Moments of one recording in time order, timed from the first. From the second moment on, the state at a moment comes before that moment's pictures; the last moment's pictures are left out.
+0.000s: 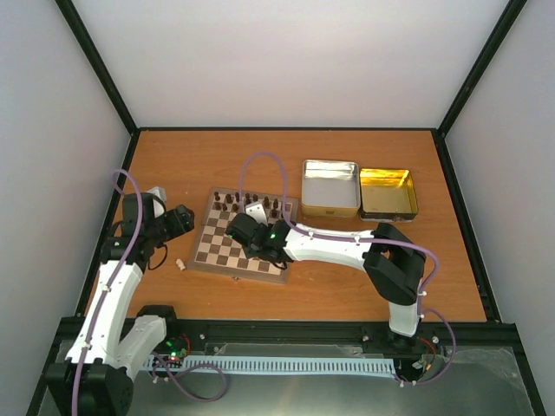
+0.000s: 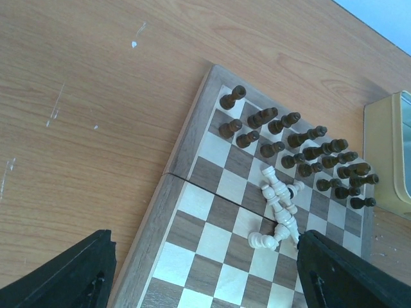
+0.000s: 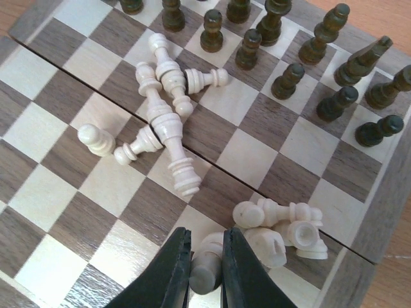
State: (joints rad) left arm 0.00 0.83 0.73 -0.66 0.18 -0.44; right arm 1.14 1.88 1.37 -0.55 0.45 0.62
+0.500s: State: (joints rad) left arm 0.00 0.93 0.73 -0.72 0.02 -0.60; right arm 1.11 1.84 1.30 -0.40 0.38 0.61
